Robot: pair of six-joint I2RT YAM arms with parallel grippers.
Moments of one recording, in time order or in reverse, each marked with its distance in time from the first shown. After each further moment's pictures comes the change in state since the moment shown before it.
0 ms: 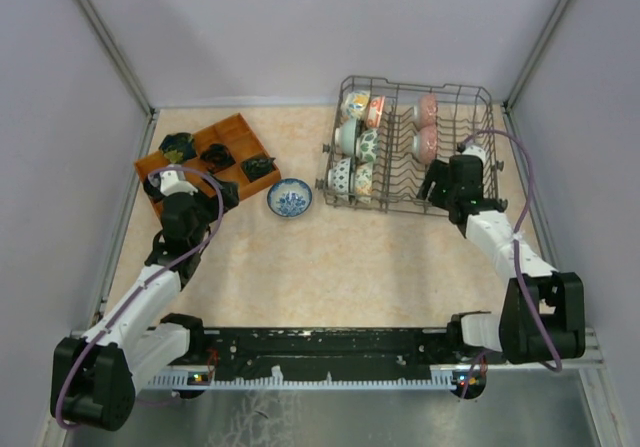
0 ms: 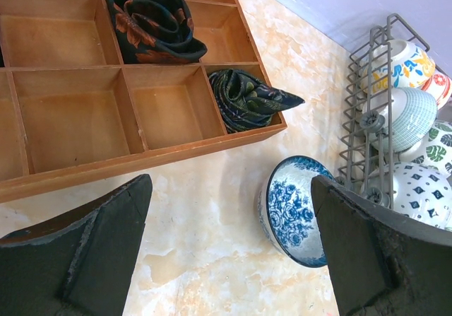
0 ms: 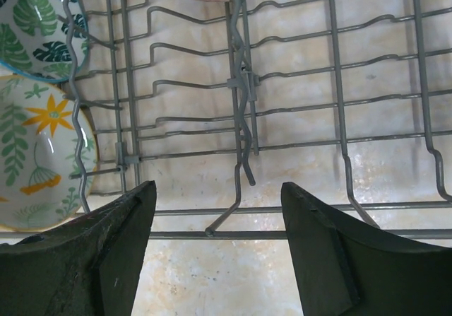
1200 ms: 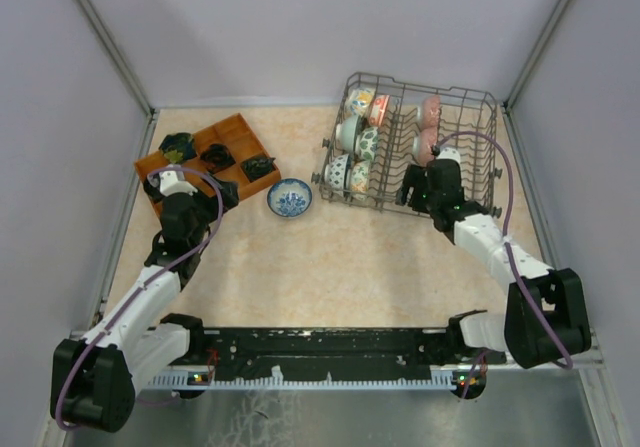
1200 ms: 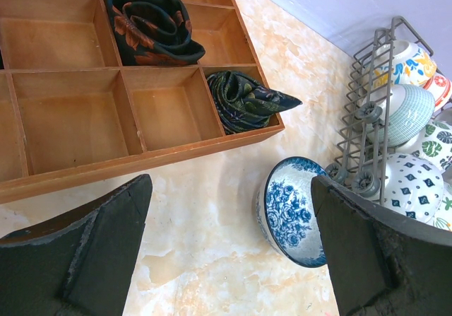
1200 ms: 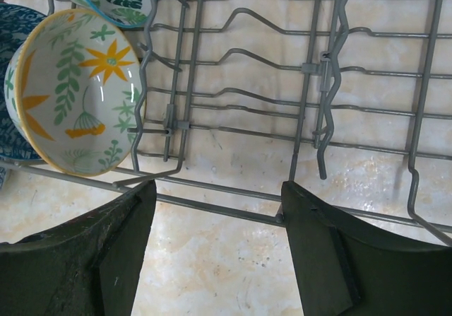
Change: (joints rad) left arm 0.000 -0.008 0.000 -0.001 0.002 -0.002; right arm 0.161 -0.005 -0.024 0.037 -0.004 0.027
